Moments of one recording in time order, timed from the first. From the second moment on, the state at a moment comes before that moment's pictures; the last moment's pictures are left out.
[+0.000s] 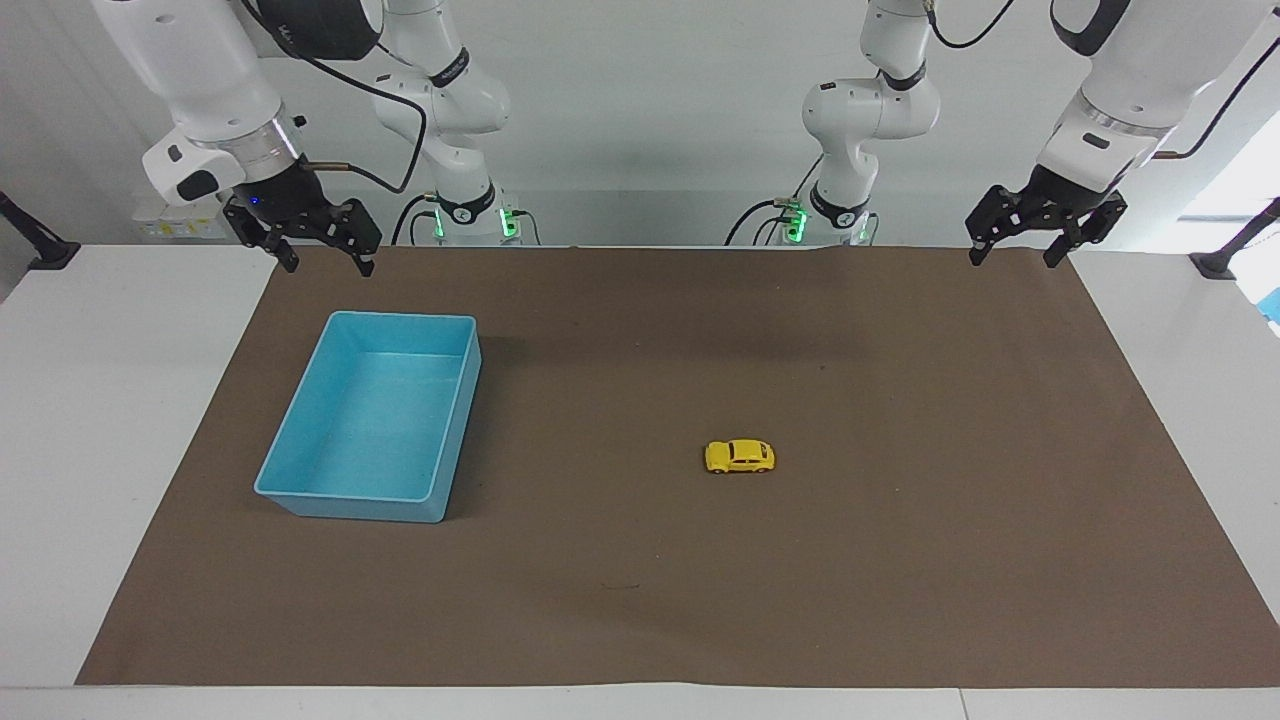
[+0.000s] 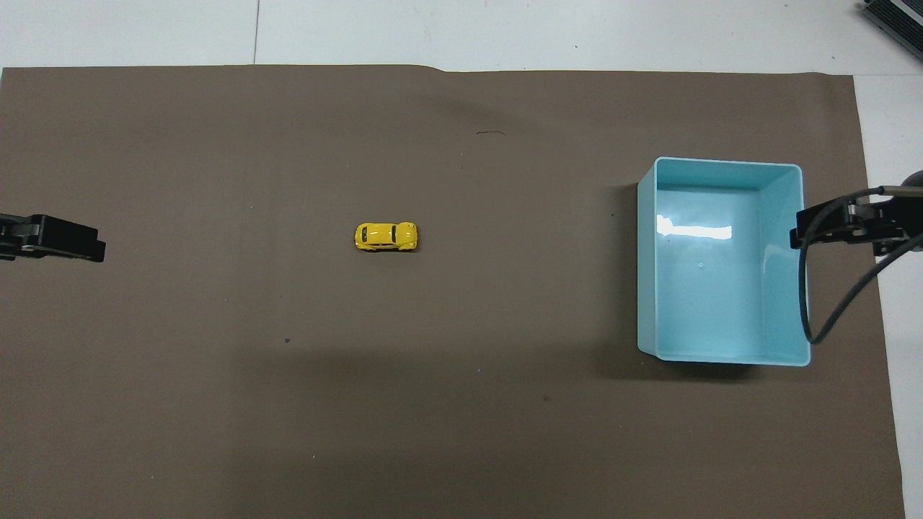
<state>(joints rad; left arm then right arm) -0.03 -0.05 -0.02 -1.59 -0.02 1.53 0.03 -0.03 0.02 0.01 -1.53 0.01 1.50 0.09</state>
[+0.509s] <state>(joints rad) -0.03 -0.05 -0.02 -1.59 -0.02 1.53 0.03 -0.03 0.02 0.01 -1.53 0.01 1.50 0.09</state>
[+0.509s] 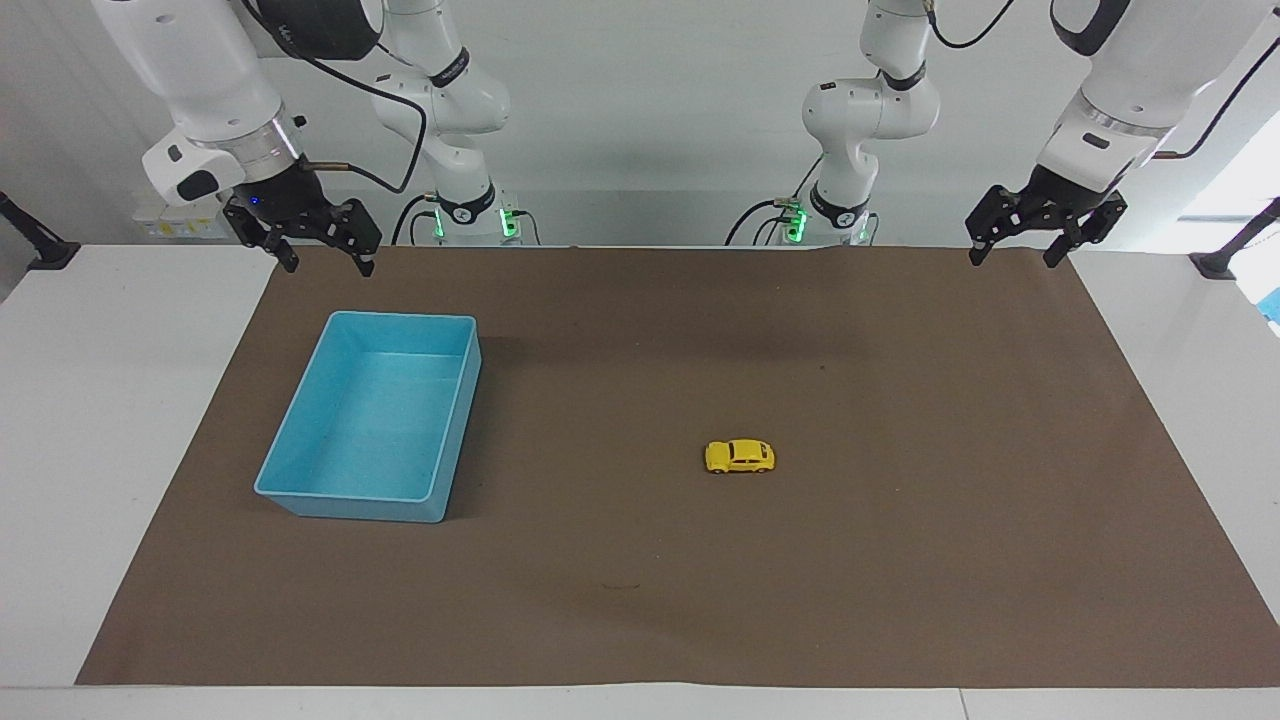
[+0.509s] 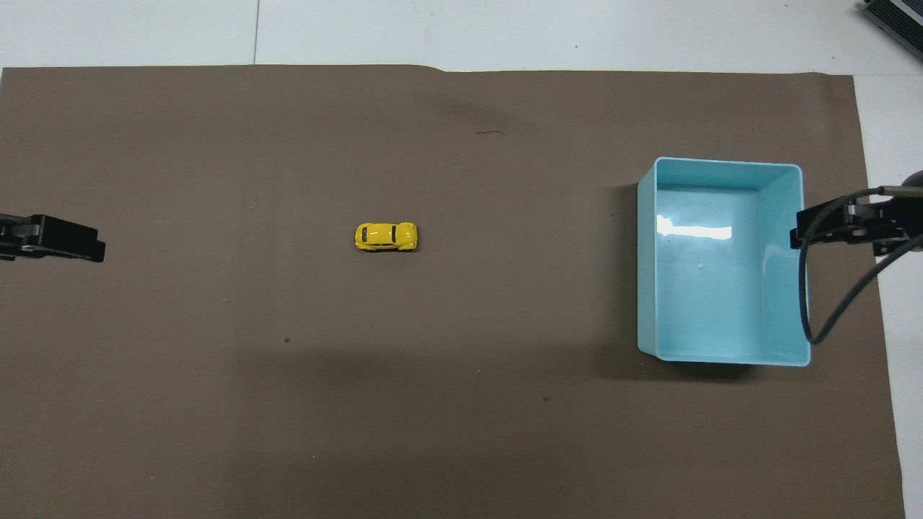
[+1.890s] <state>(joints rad) -0.04 -0.05 -0.03 -1.61 -0.02 1.53 -0.55 -0.03 0.02 0.01 -1.53 0.01 1.50 0.09</state>
